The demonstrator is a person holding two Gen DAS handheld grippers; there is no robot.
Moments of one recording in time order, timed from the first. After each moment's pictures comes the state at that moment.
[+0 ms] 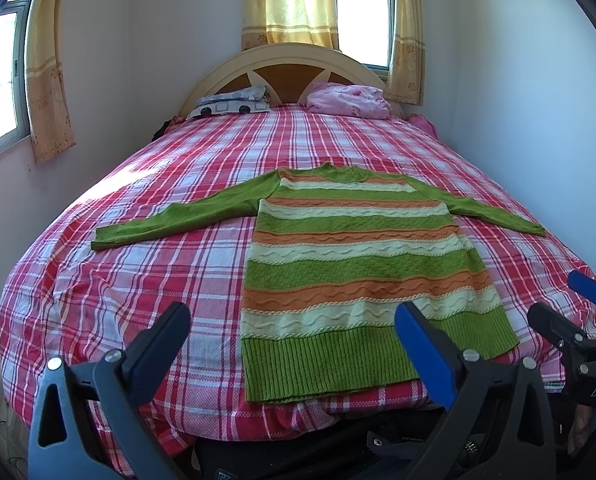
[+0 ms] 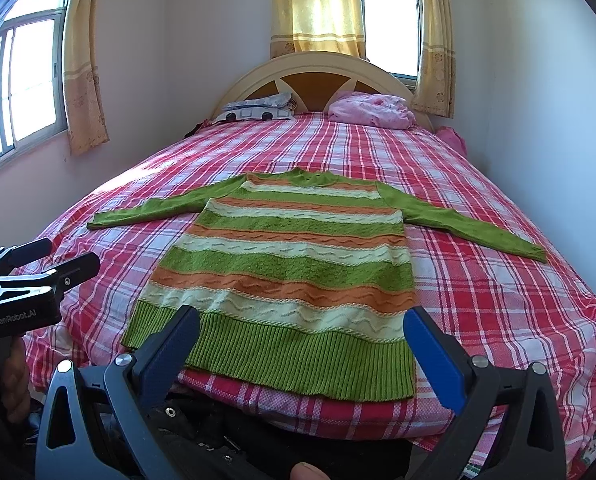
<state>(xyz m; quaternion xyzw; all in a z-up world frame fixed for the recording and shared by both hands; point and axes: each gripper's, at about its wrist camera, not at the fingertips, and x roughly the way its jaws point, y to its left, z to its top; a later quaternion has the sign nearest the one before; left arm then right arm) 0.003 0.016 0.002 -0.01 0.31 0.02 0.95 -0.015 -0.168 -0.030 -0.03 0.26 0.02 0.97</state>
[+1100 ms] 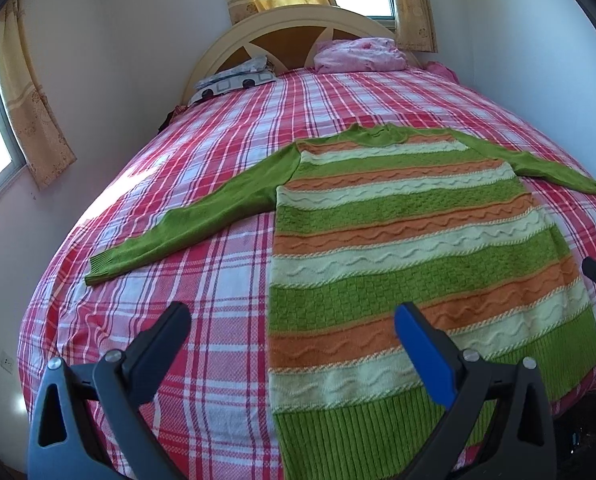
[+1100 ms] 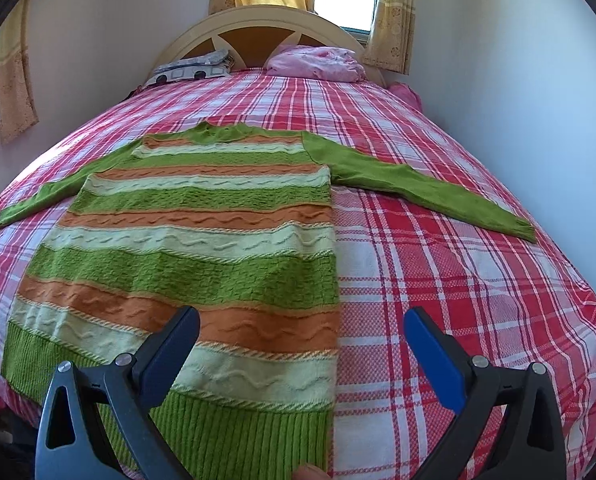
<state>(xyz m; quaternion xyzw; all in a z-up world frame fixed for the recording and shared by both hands) 0.127 0.021 -0.039 0.08 0.37 0.06 0.92 0.119 -0.266 -0.086 -0.03 0.33 -0.09 0.94</state>
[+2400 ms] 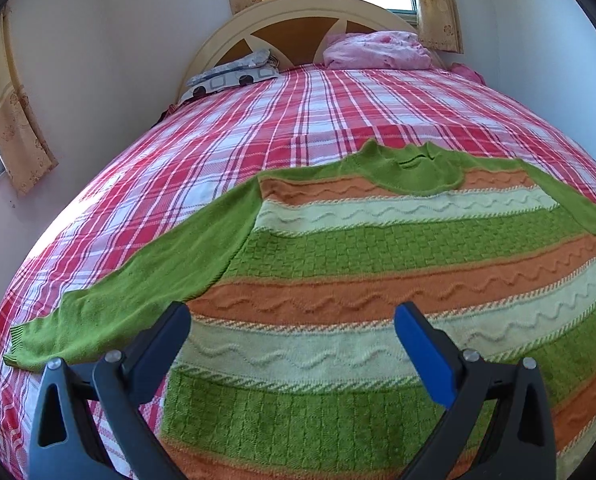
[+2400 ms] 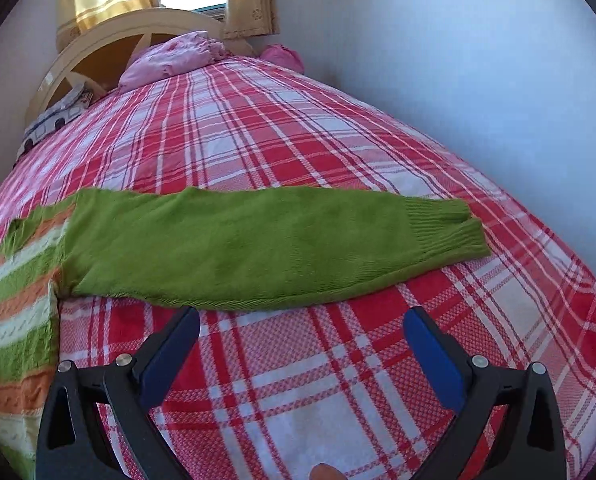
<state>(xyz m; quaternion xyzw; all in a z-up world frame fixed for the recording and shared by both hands) 0.341 -0.013 -0.102 0.06 0.37 0.08 0.92 0.237 -0.519 -0.092 0.12 0.35 -0.25 0.90</state>
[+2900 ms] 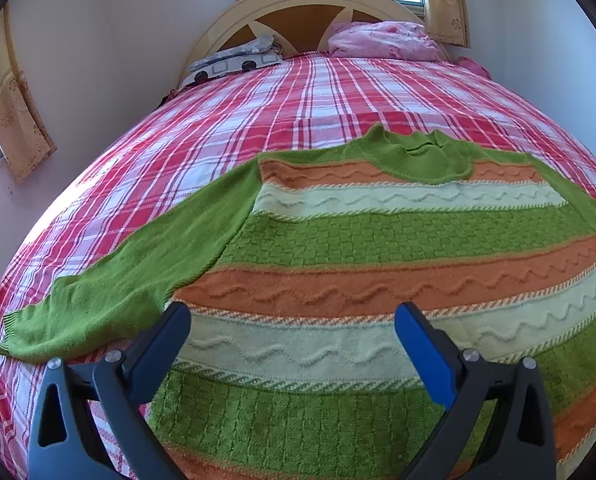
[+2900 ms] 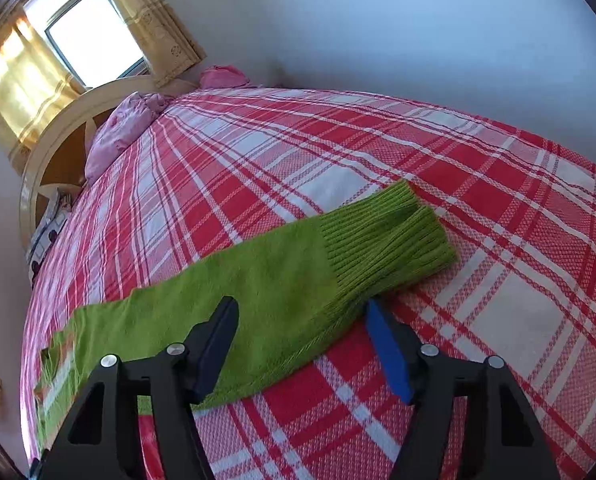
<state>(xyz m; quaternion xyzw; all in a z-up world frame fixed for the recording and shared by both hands) 0.346 -0.010 -0.110 0.05 0.39 0.09 0.92 0.233 -0.621 -0.100 0.32 0.29 -0.26 0.86</state>
